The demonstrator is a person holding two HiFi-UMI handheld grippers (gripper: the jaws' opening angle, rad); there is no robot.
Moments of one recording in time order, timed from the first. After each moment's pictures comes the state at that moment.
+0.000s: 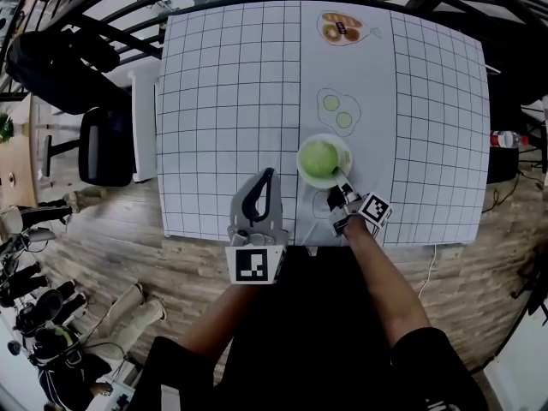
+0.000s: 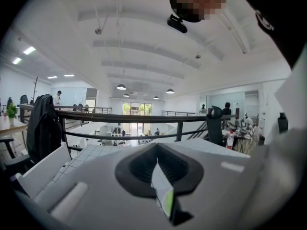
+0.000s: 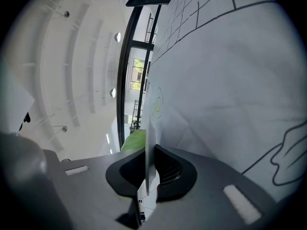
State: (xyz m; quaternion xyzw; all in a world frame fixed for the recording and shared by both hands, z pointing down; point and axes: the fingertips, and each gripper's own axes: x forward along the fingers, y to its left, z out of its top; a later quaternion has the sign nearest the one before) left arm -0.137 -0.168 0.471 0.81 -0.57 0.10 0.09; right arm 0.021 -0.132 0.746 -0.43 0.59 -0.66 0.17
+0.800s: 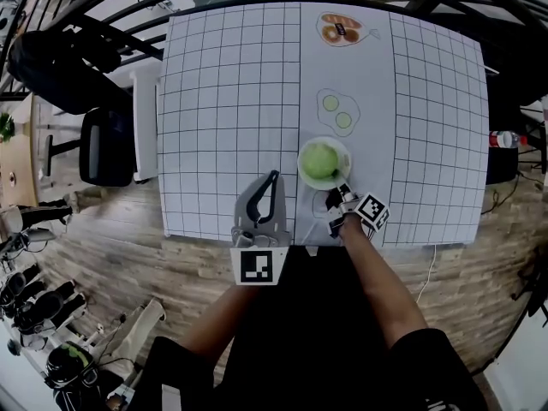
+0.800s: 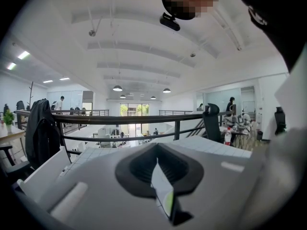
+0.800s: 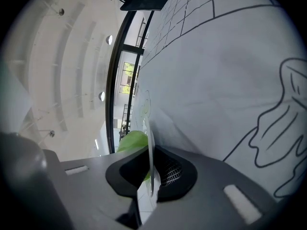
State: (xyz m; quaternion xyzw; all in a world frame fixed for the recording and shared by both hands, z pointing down) left arm -0.126 -0.160 0.472 0.81 -0.56 0.11 0.08; right arm 0.018 -0.128 0.754 -0.45 0.55 -0.68 0.19
